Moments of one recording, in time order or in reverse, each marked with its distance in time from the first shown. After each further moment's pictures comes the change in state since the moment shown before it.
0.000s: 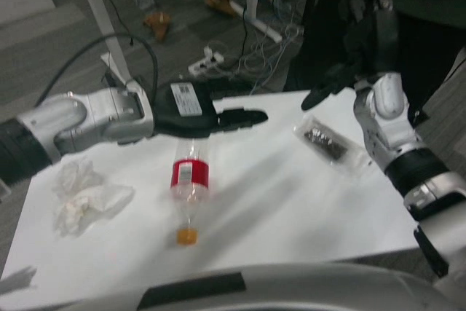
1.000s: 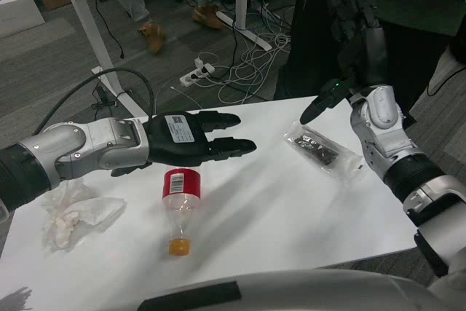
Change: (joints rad) left arm 0.026 -0.022 -0.087 0.098 -0.068 -0.034 0.005; right arm -0.001 -0.028 0.051 0.083 0.029 -0.003 -0.001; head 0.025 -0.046
